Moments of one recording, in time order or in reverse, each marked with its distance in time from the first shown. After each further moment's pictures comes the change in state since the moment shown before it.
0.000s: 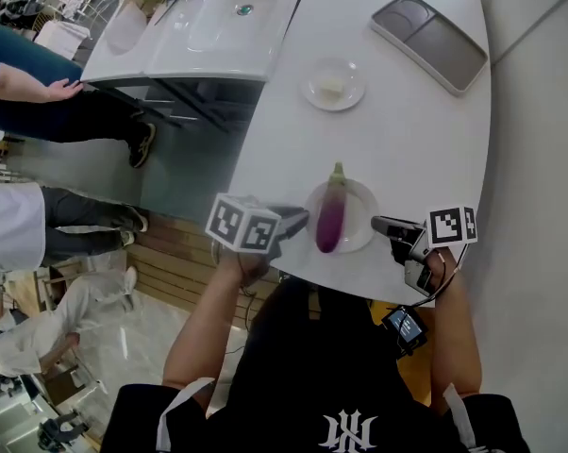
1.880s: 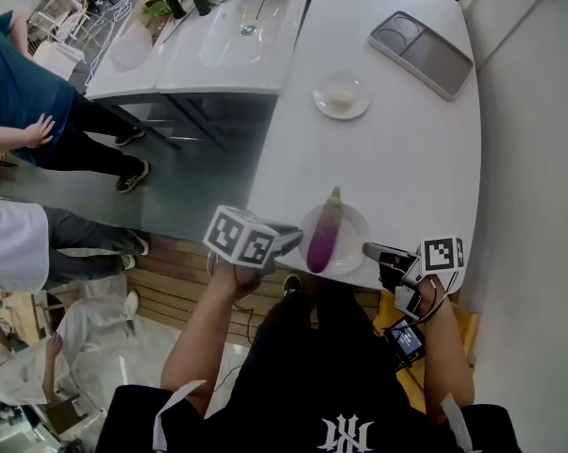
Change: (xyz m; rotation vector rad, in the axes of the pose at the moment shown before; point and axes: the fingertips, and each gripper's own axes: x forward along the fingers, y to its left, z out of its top) left arm -0.068 0.006 -0.046 0.095 0.094 -0.032; right arm 0.034 0.055 -0.075 0.097 -0.119 0.070
